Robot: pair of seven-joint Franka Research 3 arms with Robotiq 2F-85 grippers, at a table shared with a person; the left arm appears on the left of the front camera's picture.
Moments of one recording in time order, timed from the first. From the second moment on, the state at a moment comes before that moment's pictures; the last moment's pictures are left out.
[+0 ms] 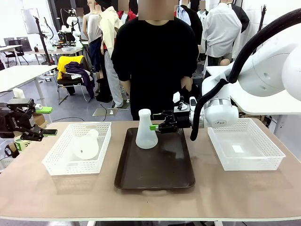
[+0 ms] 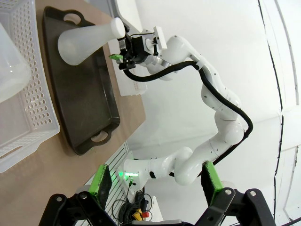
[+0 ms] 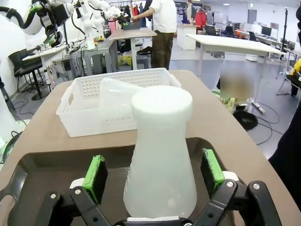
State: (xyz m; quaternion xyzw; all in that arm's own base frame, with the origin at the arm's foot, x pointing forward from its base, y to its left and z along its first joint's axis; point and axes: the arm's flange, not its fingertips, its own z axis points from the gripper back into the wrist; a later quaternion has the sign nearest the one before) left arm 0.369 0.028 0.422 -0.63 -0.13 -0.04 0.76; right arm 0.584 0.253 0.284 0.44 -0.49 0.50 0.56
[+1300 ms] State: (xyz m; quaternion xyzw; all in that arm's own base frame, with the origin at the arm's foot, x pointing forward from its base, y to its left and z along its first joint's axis) left arm 0.369 0.029 0.422 -0.63 -0.13 -0.04 0.76; right arm 0.585 0.165 0.347 0.38 -0.49 0.49 0.62
